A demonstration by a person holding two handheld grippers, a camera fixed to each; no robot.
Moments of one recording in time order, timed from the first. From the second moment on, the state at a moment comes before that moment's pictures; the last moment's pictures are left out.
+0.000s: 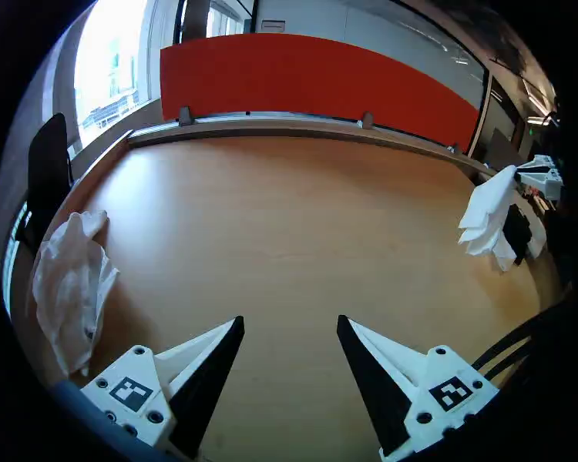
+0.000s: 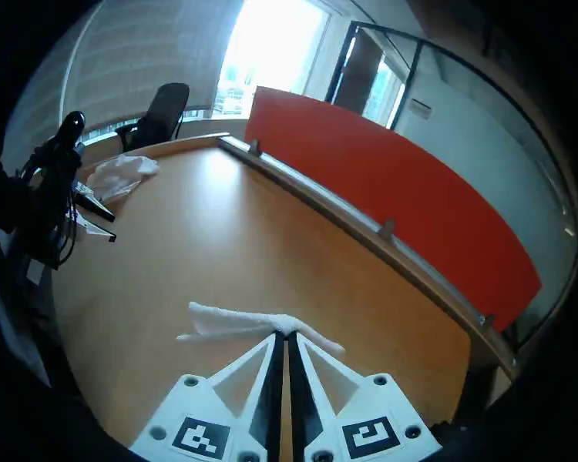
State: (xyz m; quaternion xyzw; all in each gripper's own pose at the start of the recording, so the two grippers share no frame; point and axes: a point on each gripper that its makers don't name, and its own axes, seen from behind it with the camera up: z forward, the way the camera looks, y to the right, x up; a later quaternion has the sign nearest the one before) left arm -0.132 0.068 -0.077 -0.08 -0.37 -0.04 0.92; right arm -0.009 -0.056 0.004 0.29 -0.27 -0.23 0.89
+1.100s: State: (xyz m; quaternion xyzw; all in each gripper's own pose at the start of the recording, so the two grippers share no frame) left arm -0.133 0.079 -0.069 -0.08 -0.38 -0.03 0.92; right arm -0.015 0.084 0.046 0.20 -0.32 -0.23 0.90
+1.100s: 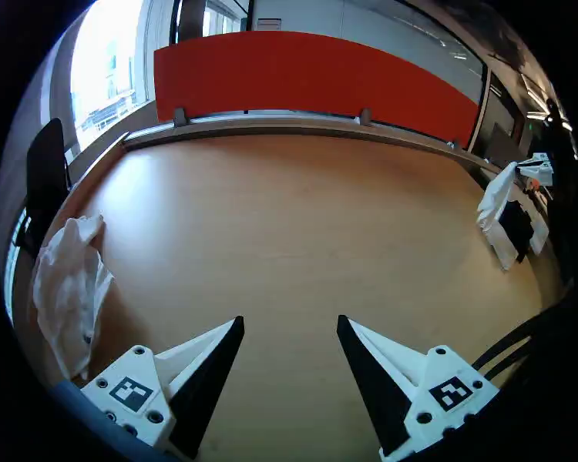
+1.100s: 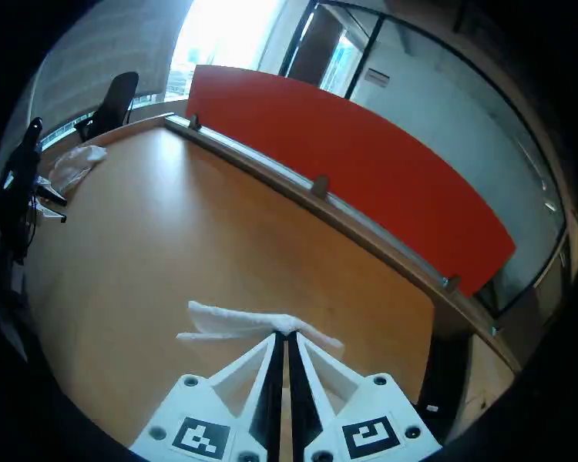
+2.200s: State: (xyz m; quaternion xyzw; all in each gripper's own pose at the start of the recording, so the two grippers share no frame) left arm -0.130 0.089 -0.066 -0.09 -0.38 -0.01 0.92; right arm -0.025 0.160 0.076 0.15 -0.35 -0.23 0.89
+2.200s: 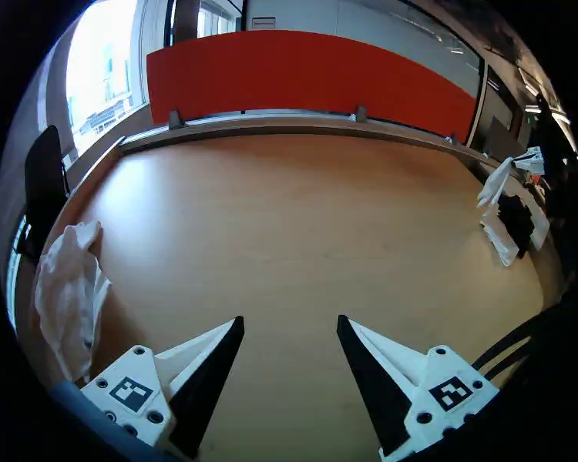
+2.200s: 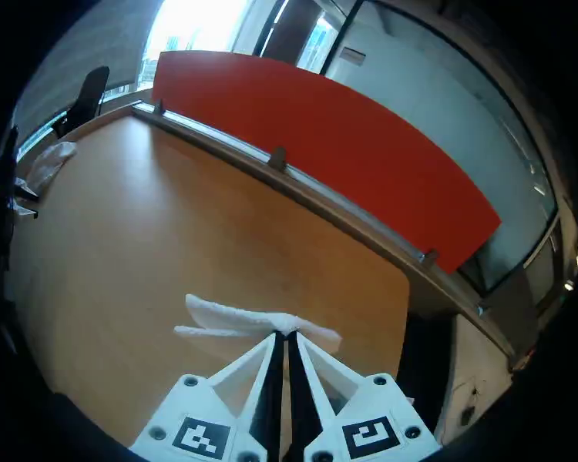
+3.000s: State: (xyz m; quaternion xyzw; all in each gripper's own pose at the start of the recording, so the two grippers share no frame) left arm -0.132 0.092 -0.070 -0.09 -0.38 -0.01 0.92; right arm -0.069 0.234 -0.005 0.10 -0.42 -0.22 0.88
